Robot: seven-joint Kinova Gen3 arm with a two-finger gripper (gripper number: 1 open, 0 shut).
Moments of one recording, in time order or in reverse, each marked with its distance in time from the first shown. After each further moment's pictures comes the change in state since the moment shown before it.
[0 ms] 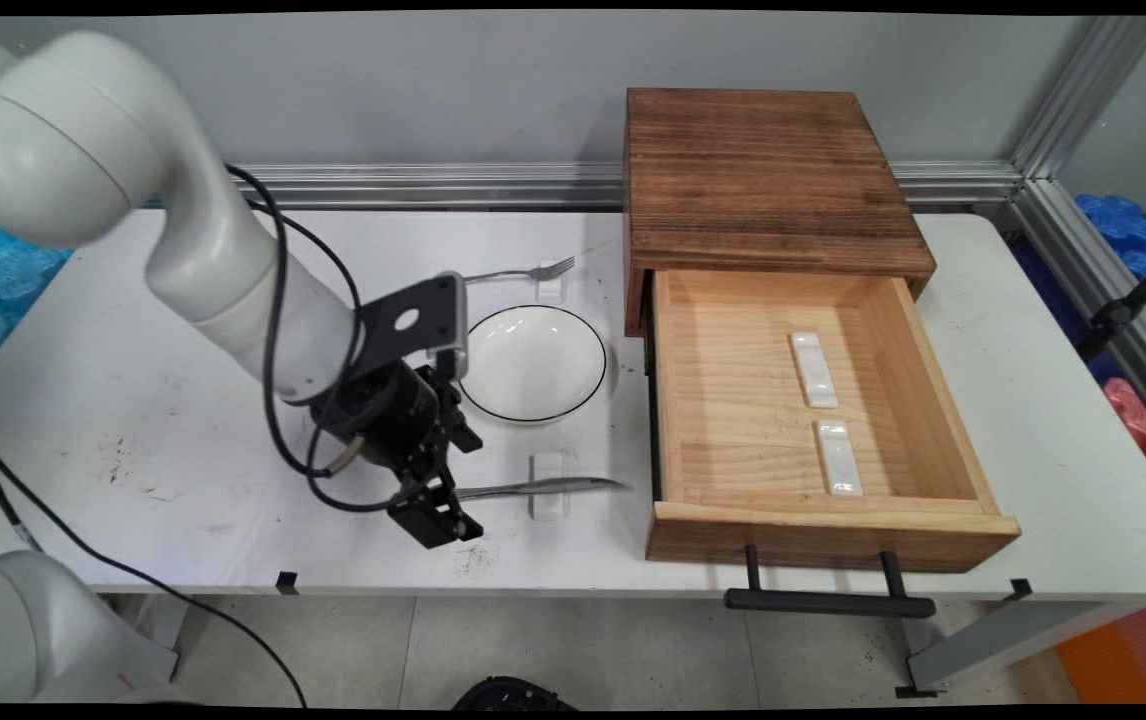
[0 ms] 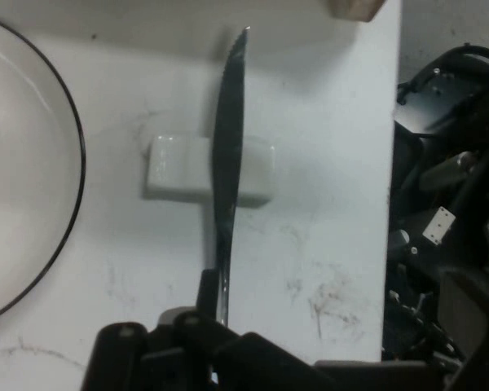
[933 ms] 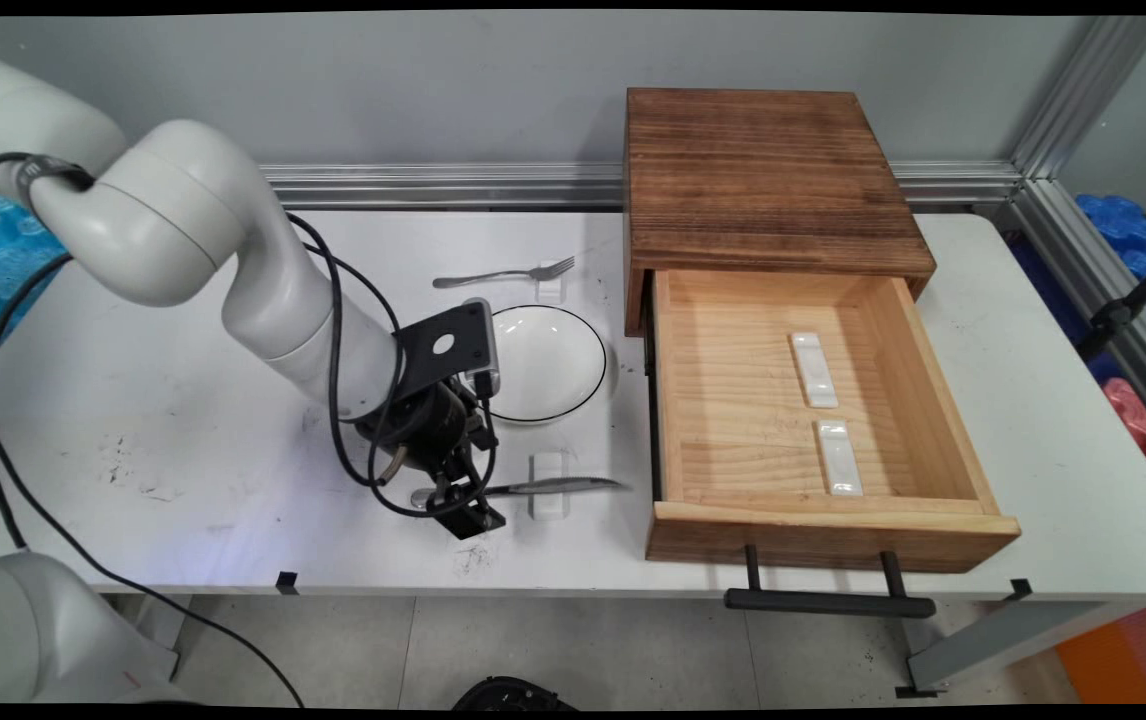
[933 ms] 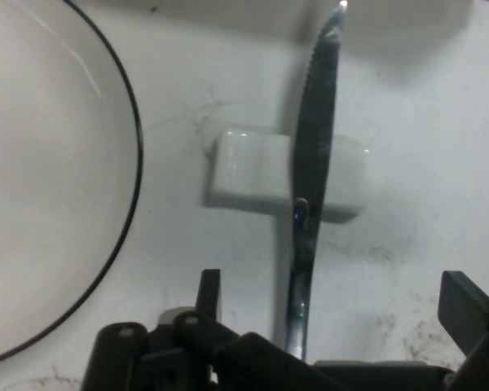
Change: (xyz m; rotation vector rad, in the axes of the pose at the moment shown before) arm -0.006 -0.022 0.053 0.063 -0.007 -0.034
